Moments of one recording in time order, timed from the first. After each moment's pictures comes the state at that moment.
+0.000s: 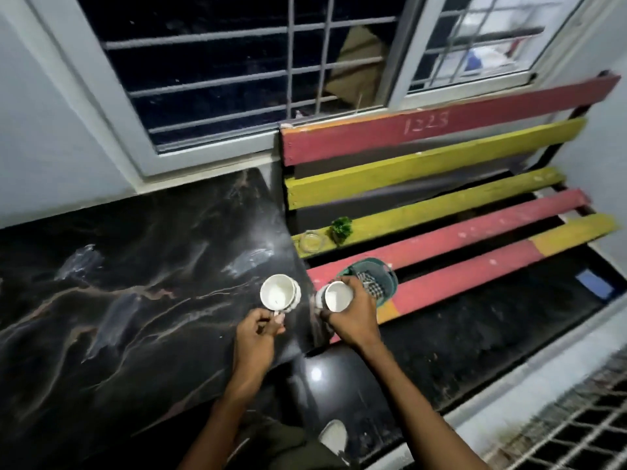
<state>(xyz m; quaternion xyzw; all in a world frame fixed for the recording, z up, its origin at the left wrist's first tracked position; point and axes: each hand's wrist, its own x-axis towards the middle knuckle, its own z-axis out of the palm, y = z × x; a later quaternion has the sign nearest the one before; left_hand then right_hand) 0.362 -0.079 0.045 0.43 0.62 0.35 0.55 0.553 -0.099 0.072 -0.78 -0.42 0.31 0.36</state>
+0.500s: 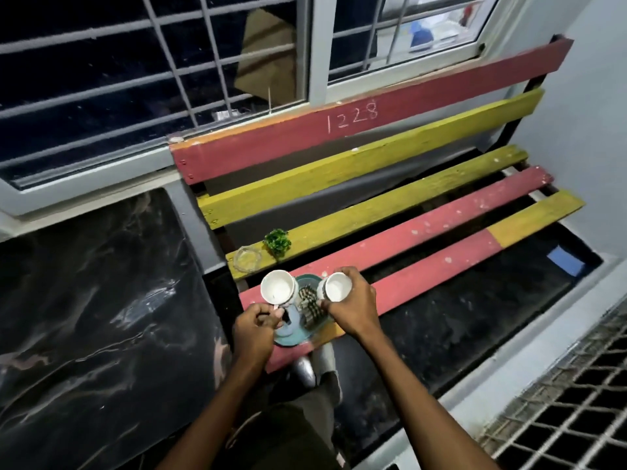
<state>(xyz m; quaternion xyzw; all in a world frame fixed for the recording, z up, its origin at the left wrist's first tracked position) 0.603 -0.030 0.027 0.47 0.64 0.29 0.53 0.795 -0.065 0.050 -0.80 -0.38 0.30 0.36</state>
